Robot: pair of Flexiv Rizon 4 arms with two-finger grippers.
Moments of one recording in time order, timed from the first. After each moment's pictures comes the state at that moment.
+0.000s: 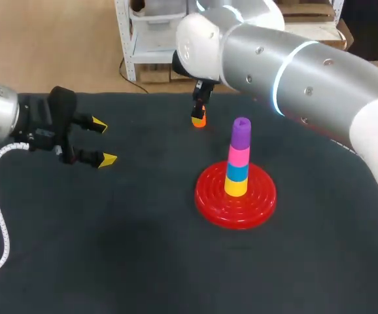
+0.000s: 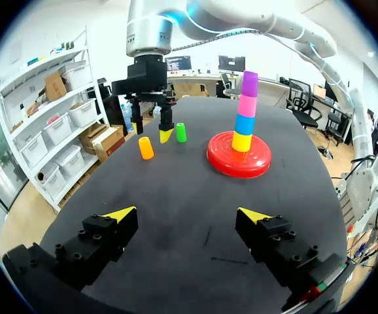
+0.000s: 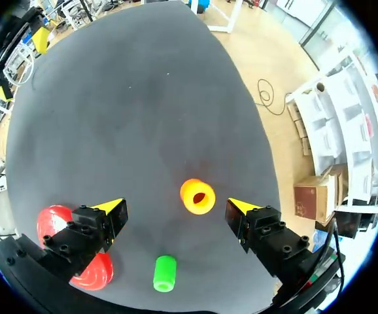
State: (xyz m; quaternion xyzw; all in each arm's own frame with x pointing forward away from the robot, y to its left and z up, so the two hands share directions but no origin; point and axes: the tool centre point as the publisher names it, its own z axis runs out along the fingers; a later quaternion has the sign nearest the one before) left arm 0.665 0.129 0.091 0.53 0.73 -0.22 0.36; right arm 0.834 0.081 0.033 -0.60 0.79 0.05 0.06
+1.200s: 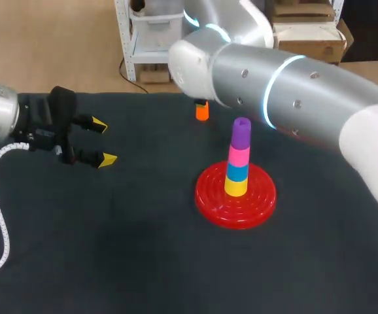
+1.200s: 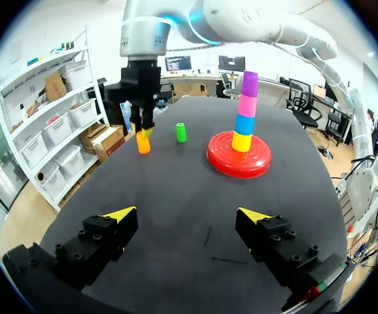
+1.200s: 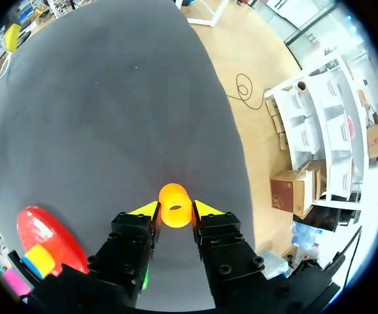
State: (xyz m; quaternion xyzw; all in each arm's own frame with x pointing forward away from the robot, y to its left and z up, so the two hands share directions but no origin) left arm 0.665 0.129 0.091 0.53 0.73 -0.22 0.36; right arm 0.864 0.073 0.042 -0.60 0.79 -0.04 0.09
